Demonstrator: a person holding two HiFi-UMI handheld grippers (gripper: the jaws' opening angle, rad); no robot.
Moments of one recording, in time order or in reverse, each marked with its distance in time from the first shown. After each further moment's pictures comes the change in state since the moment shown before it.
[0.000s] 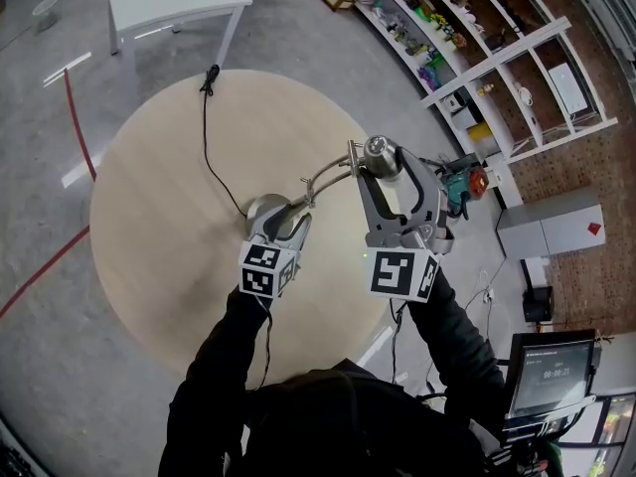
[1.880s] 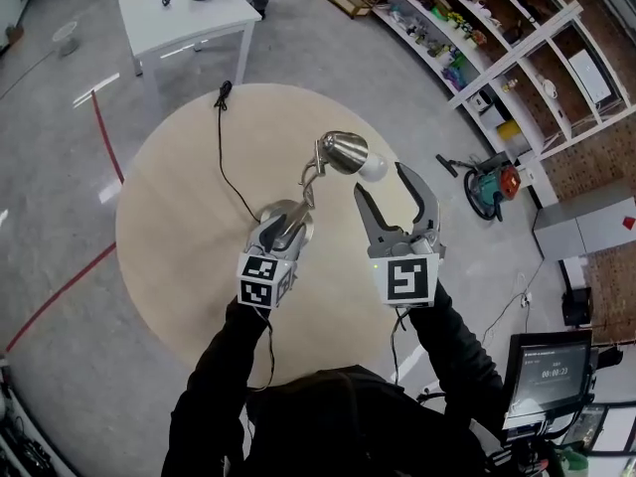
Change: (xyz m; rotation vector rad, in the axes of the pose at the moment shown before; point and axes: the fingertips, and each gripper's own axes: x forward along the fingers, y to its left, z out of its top) left arm -0.035 0.007 -0.002 0.135 0.081 0.111; right arm -0.027 0.013 -0.024 0.421 -0.136 0.043
